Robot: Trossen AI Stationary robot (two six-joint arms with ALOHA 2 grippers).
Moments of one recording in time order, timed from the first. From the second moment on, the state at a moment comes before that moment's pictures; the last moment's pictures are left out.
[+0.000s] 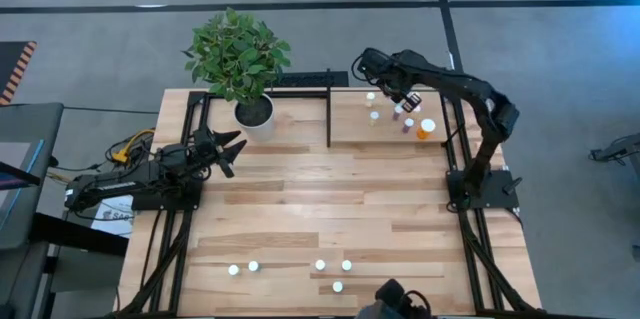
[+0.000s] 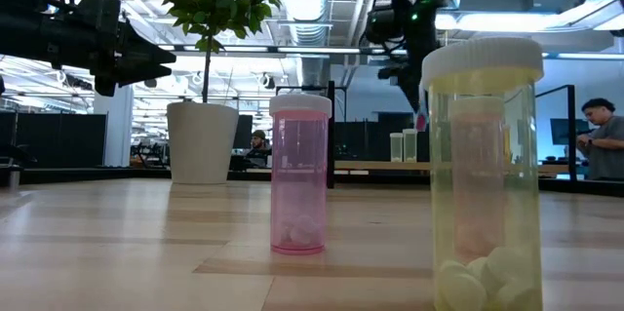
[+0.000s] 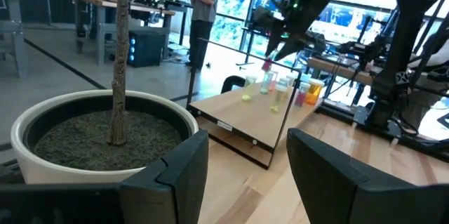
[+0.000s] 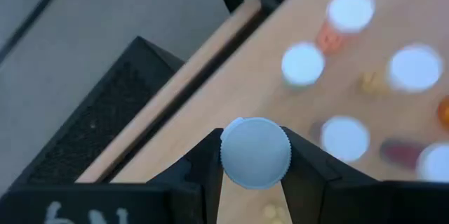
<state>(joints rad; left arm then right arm) 0.20 0.05 0.03 0.02 -0.38 -0.23 -0.65 1.78 1.57 -1.16 0.45 1.70</state>
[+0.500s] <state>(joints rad) 0.20 0.05 0.03 0.02 -0.38 -0.23 -0.66 1.96 1.65 -1.21 0.42 1.72</state>
